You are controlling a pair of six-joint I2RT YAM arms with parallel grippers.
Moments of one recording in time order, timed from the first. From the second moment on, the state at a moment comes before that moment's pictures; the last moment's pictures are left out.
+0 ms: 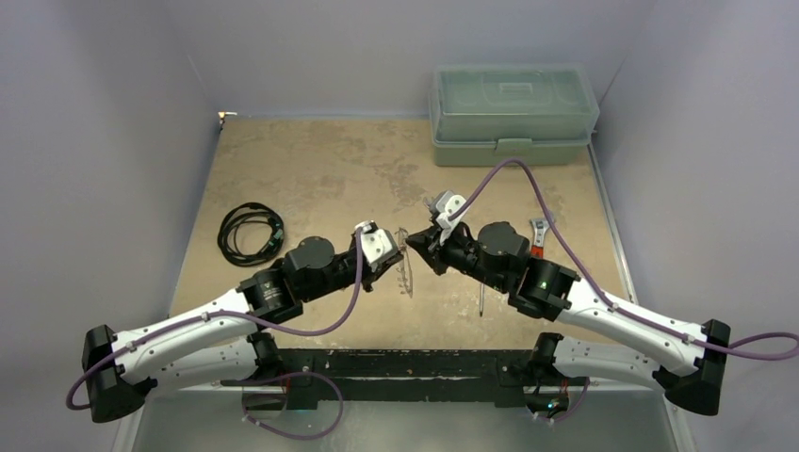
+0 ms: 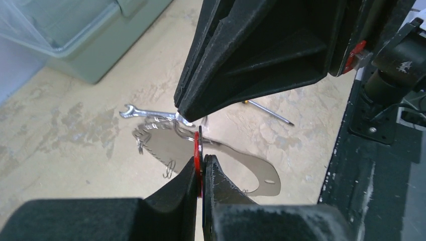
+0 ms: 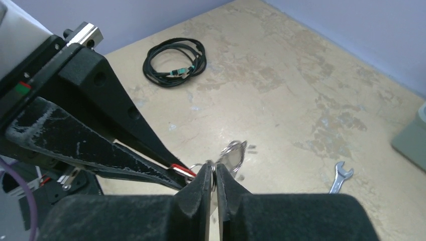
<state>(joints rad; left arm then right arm) -1.04 0.87 0.69 0.02 0.00 0.12 1.05 0.94 0.87 -0.10 0.13 0.05</state>
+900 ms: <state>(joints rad) -1.05 1.00 0.98 -0.53 -0.19 -0.14 1.05 0.84 0.71 -0.03 0.13 0.06</state>
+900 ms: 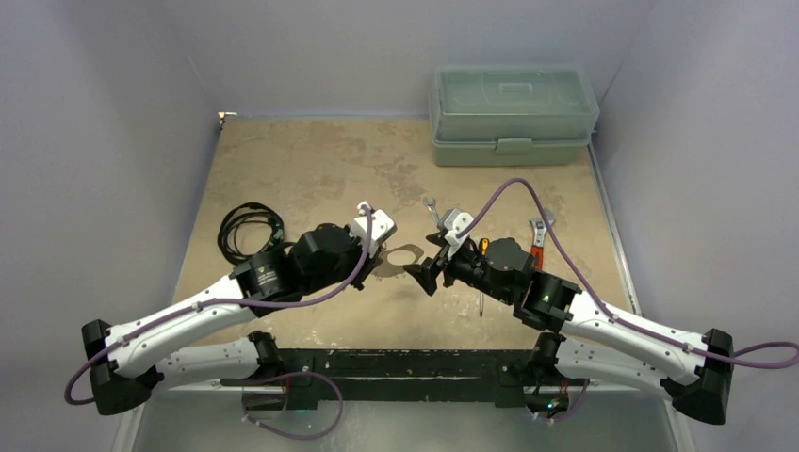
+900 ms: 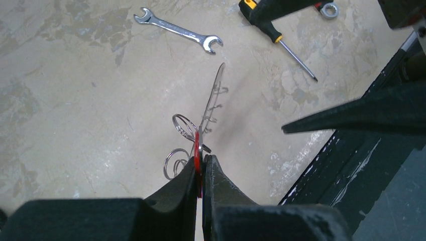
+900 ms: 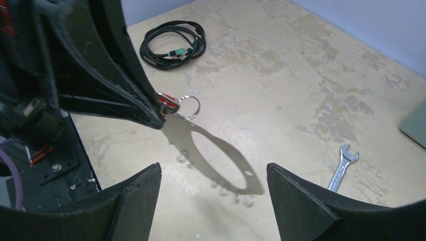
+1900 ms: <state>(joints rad) -1.05 0.60 0.68 -0.29 0.08 0.25 0.82 0.85 0.60 0.34 -0.48 0.11</state>
